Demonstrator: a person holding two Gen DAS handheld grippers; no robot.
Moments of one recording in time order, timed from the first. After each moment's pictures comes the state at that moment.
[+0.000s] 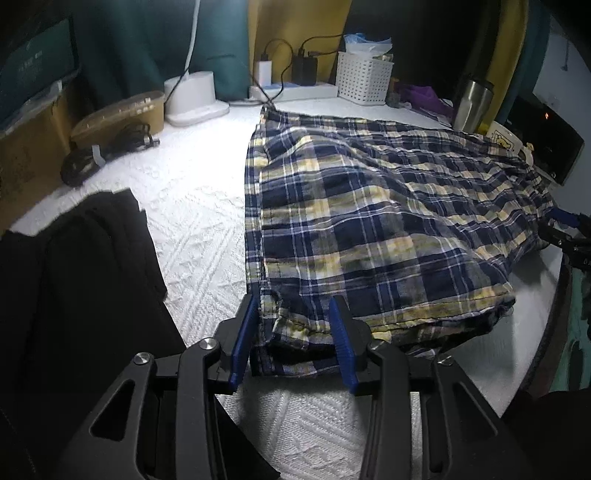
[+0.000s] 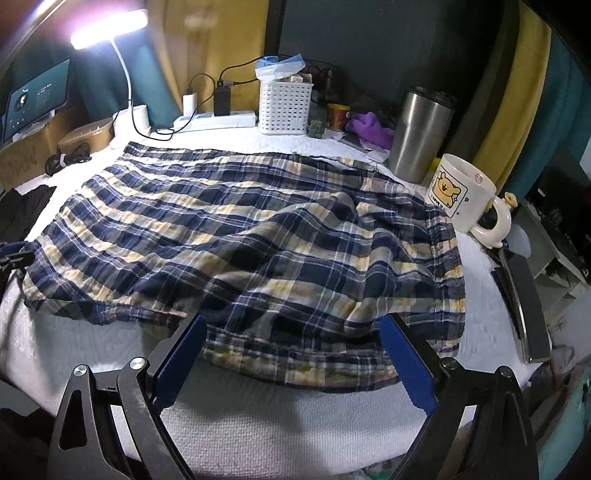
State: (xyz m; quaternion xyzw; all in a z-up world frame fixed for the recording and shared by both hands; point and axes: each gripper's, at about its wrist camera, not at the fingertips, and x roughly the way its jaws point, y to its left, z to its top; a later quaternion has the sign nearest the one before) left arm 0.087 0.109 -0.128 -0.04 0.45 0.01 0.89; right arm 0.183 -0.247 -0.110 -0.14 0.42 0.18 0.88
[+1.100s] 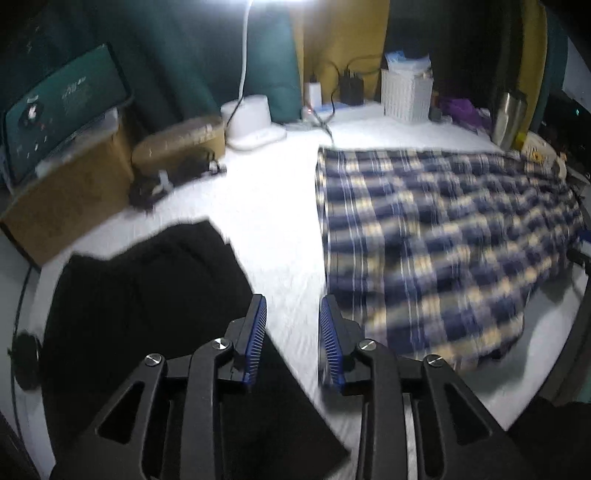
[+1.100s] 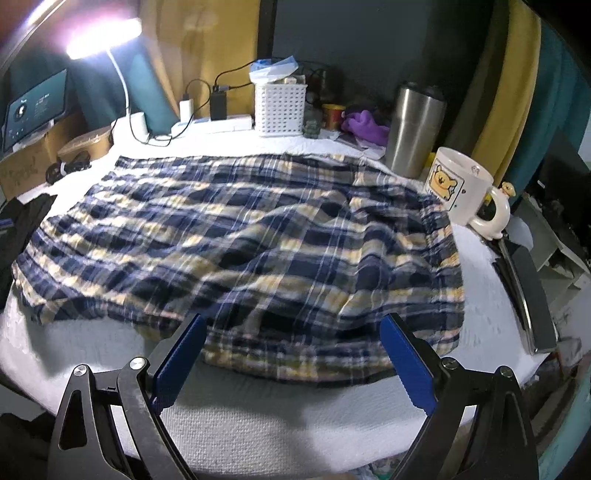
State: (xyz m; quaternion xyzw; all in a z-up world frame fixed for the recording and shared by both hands) left arm 0.088 0.139 -0.082 0.00 0.44 0.09 0.89; right arm 0.188 -0.260 -0.109 -0.11 0.41 0.19 0.89
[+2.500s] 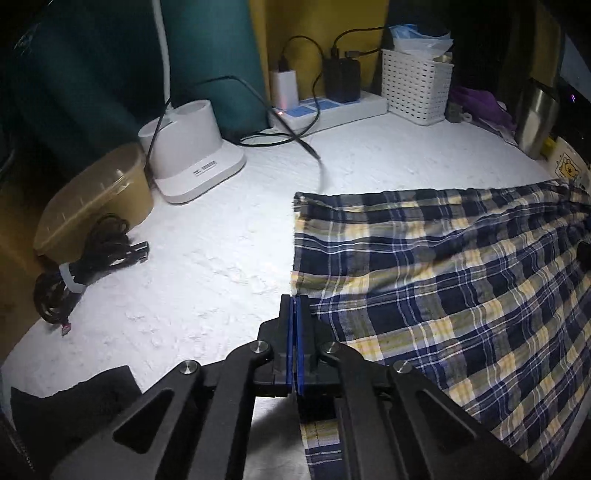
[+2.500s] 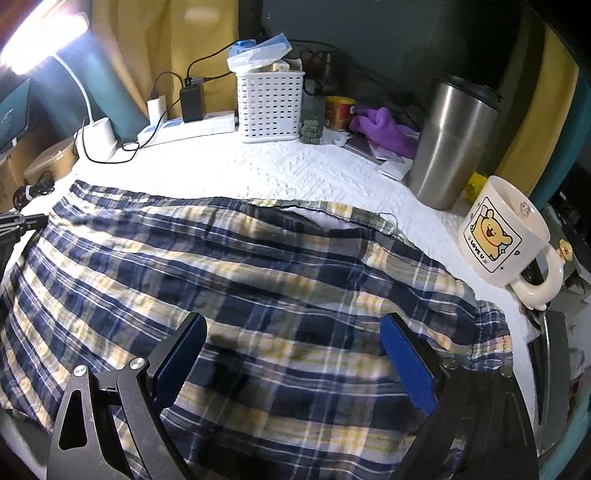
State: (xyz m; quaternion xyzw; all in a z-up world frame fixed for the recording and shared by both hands) left arm 0.251 0.151 -0.122 0.02 0.47 0.04 0.88; right arm 0.309 -0.222 -0.131 -0.12 0.45 0.19 0.87
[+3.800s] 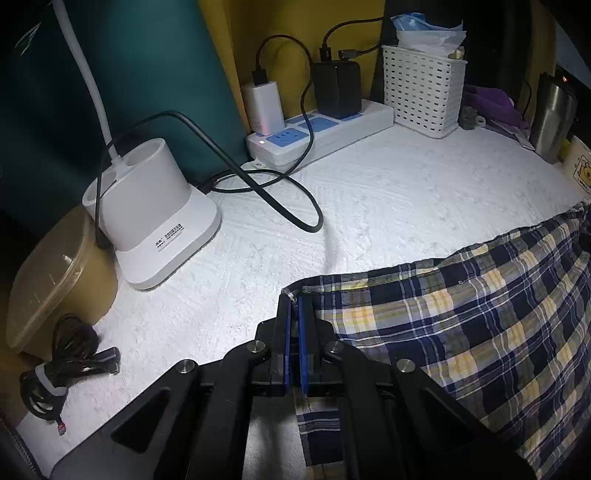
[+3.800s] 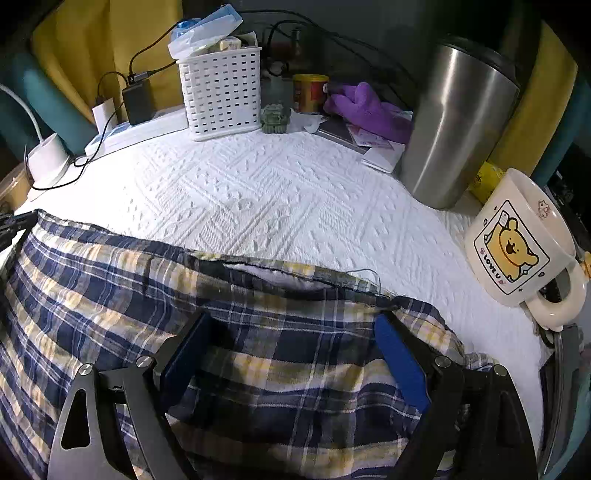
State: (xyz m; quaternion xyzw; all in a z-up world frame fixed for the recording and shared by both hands) left arm 0.329 0.151 -0.129 0.05 0.47 0.02 0.88; right arm 0.379 -0.216 -0.151 -0.10 0.48 0.14 0.86
